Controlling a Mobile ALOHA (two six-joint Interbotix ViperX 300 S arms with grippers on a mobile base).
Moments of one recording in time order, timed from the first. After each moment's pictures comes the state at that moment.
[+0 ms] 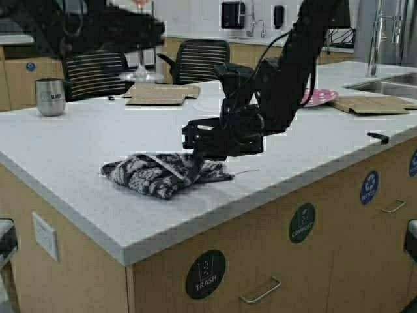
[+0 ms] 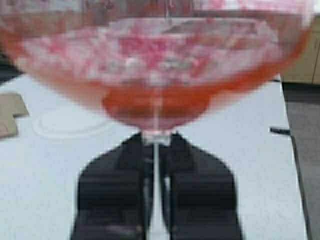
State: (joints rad) left arm -0.32 0.20 0.77 0.27 -1.09 -0.12; right arm 0.60 0.65 0.47 -0.01 -0.66 0.28
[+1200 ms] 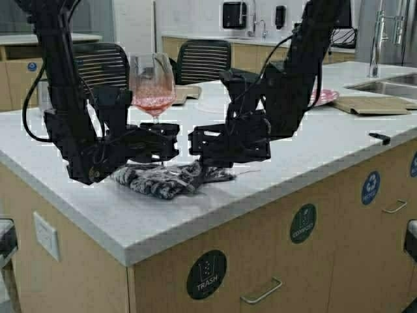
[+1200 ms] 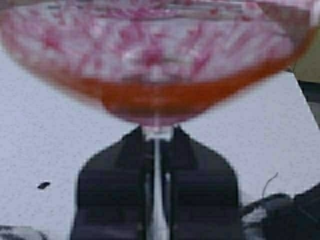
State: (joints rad) left arm -0.32 0.86 0.52 0.27 -1.48 -0.11; right arm 0.55 0.64 0.52 0.02 -0.68 0.29
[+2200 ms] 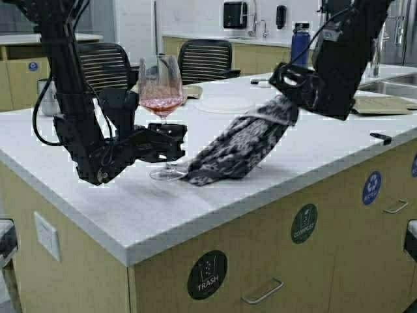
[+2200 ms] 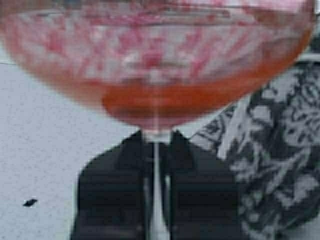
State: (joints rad) left arm -0.33 0.92 0.41 0.31 -1.48 -0.11; right arm 0.32 0.51 0.63 0.46 -1.19 0.30
